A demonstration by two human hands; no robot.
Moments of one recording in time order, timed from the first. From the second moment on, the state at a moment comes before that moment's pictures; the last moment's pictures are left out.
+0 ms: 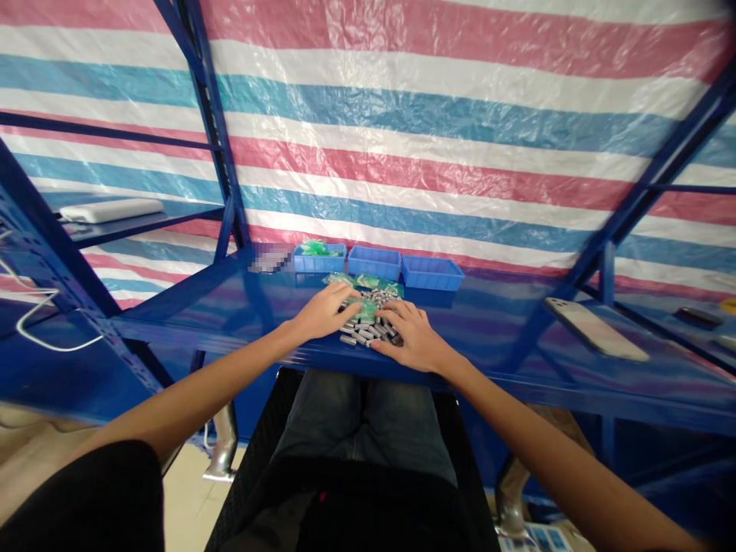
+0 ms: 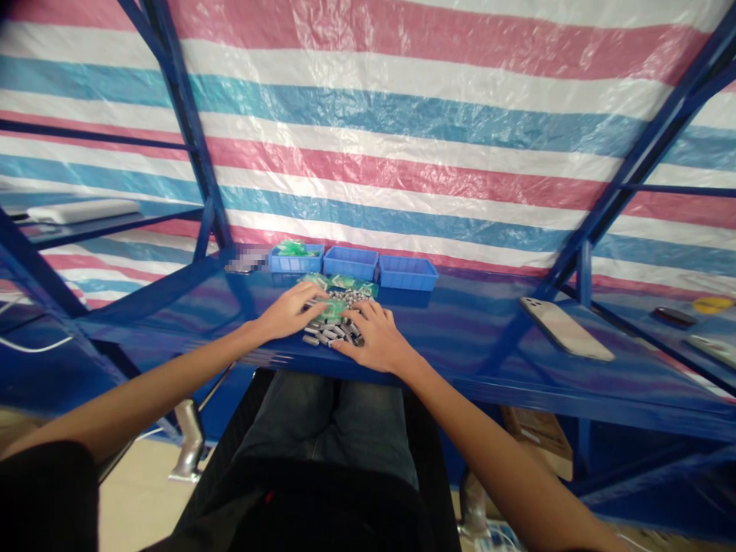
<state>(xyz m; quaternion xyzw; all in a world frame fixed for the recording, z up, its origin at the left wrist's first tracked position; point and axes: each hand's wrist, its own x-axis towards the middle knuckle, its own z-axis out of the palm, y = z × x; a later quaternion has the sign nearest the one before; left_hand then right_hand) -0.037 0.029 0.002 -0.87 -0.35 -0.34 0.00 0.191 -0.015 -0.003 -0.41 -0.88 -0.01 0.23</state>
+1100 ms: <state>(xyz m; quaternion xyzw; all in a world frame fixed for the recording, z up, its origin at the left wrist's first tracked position) -0.005 -0.047 0.016 -0.61 -0.33 -0.60 -0.38 0.166 -0.052 0.012 -0.34 -0.81 0.08 0.46</state>
